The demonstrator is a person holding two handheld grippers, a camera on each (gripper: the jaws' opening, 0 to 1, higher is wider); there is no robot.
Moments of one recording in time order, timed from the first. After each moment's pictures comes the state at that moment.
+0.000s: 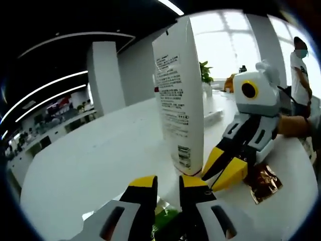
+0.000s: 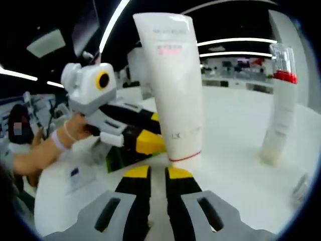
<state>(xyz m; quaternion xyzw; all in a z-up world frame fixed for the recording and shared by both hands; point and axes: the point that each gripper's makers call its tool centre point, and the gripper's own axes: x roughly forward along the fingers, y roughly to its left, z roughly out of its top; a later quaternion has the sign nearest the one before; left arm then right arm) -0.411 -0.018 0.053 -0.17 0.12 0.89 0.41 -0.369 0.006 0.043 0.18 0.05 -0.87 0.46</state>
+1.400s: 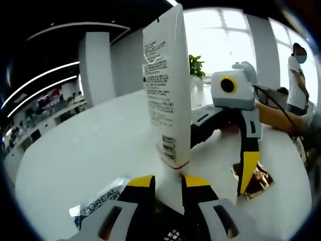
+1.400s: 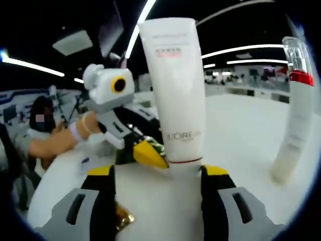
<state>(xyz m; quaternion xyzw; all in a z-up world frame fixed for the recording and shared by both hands) -0.399 -0.012 0.035 -0.21 0.13 0.86 0.44 -0.368 0.003 0.042 0.14 0.04 -0.81 0.57</state>
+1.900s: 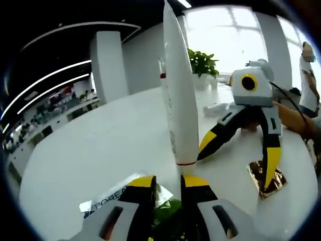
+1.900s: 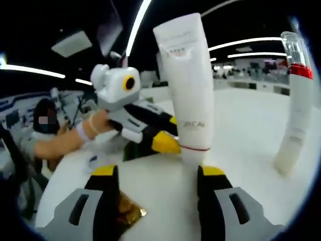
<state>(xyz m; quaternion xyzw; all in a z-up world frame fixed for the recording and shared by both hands) -0.418 -0.028 0.030 -0.21 0.13 0.89 0.38 -0.355 0.003 0.039 0.17 0.03 -0.80 0.58</state>
